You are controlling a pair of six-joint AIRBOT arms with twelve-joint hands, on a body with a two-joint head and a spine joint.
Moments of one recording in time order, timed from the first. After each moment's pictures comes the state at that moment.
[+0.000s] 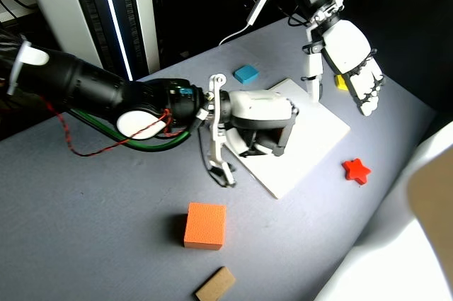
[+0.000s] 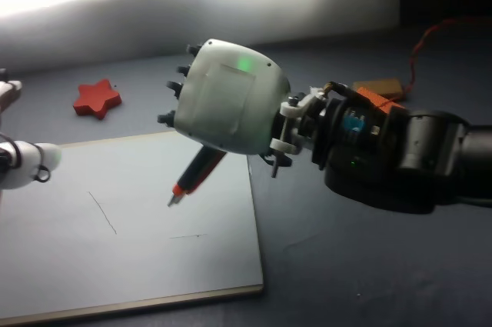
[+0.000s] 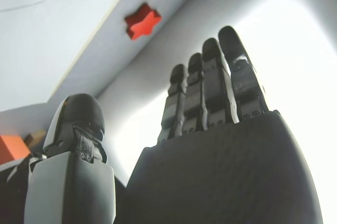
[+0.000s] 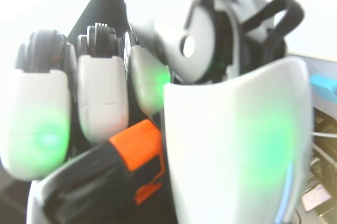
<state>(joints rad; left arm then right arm) 0.58 -0.75 0.80 -1.43 -0.87 2.06 -0.40 -1.58 1.44 -0.31 0.65 -1.46</state>
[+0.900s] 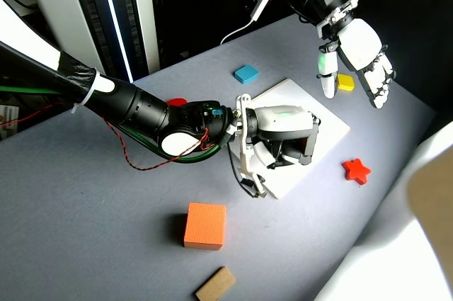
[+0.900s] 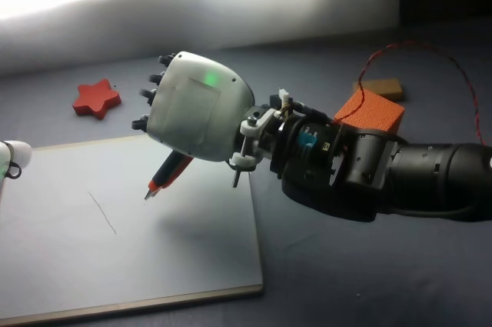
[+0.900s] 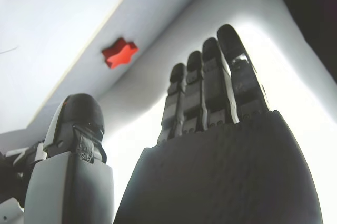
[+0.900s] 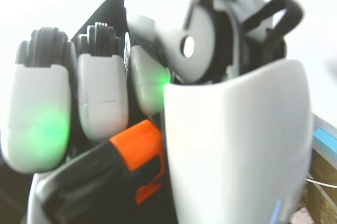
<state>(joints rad) 0.61 -0.73 0.84 -1.45 -0.85 2.05 -0.43 -1.77 1.67 -0.34 0.74 -1.52</state>
